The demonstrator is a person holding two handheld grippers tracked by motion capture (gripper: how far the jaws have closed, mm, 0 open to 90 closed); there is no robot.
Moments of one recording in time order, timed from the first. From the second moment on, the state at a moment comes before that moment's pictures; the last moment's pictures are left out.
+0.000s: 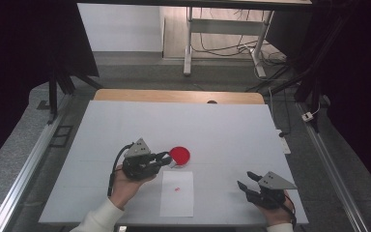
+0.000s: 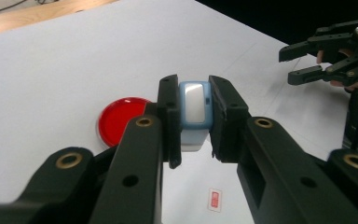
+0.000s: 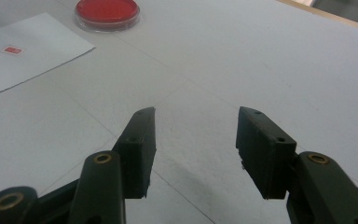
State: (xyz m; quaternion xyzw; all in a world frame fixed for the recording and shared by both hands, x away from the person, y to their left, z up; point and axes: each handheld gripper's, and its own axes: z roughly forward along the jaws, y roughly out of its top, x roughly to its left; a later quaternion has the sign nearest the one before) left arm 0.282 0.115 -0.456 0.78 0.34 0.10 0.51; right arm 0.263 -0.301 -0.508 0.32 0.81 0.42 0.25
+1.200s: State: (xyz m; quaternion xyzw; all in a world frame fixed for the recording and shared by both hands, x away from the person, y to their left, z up) left arm 0.367 0.132 -0.481 0.81 0.41 0.12 0.40; right arm 0.266 -0.300 -0.510 0.32 0.81 0.41 0.25
